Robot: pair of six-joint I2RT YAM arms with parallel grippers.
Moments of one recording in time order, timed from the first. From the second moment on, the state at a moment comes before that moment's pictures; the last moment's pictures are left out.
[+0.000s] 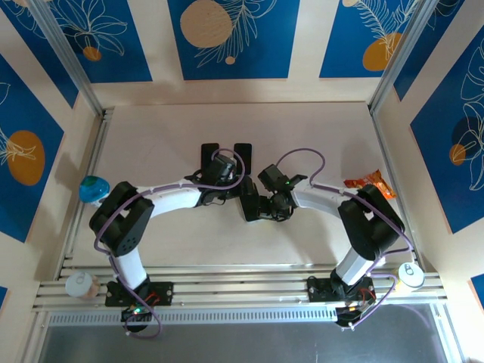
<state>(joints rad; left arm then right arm) -0.71 1.77 1.03 -0.06 0.14 -0.83 0.65 1.64 0.91 -0.57 -0.17 0.73</state>
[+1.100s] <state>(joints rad) -0.76 2.00 1.23 -0.13 0.18 -0.89 0.54 1.23 0.66 -0.53 -0.24 0.80</state>
